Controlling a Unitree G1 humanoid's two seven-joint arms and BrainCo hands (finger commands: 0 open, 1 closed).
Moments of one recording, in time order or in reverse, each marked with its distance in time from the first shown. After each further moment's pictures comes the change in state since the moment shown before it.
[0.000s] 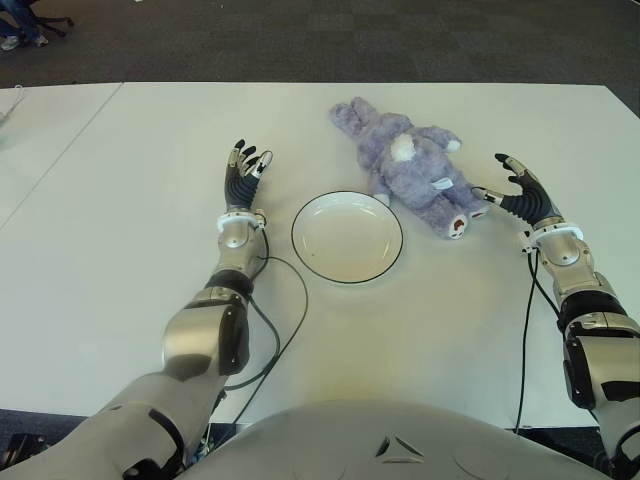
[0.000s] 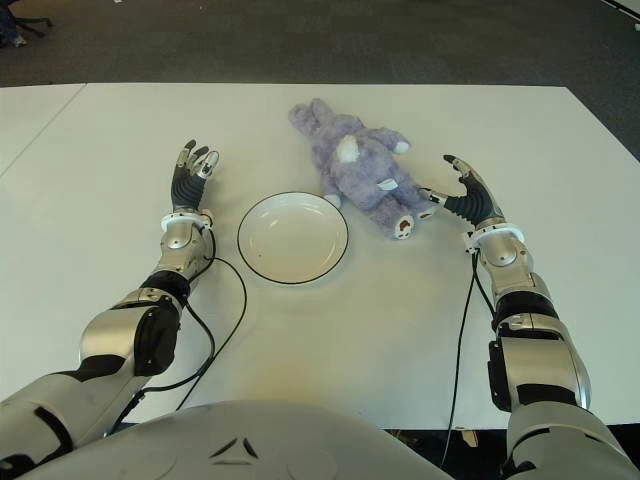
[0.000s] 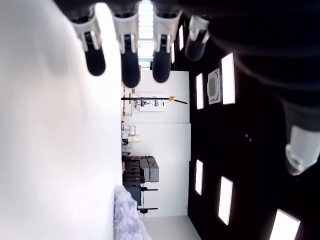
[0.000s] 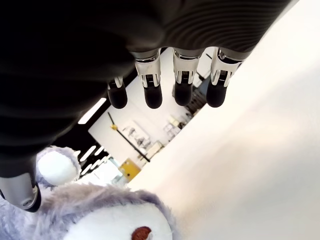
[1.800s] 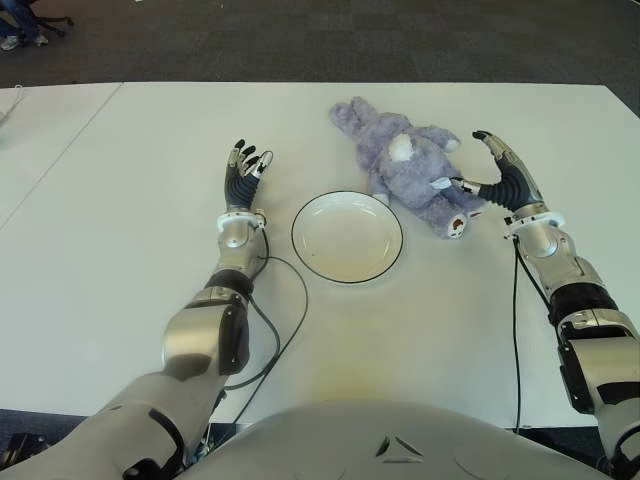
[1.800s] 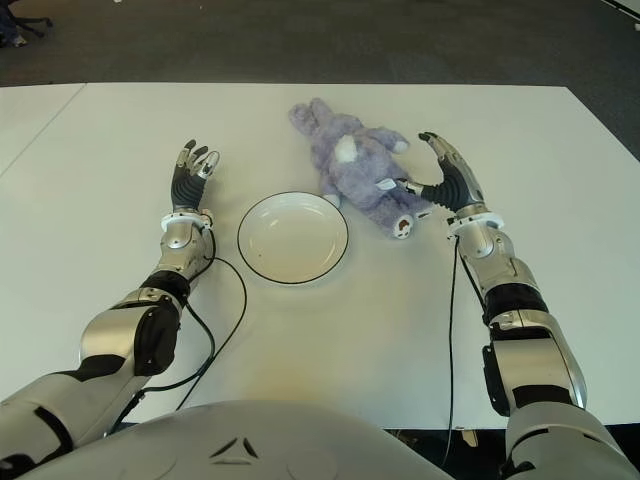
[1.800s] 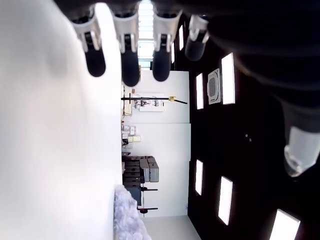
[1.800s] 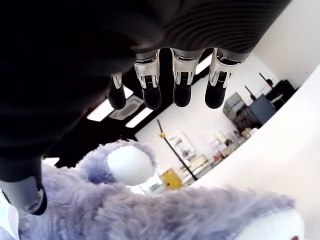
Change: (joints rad) left arm 0.000 0.000 0.000 0.000 0.000 0.000 0.000; right arm 0.006 0.005 0.122 -0.192 -0.106 -0.033 -0.184
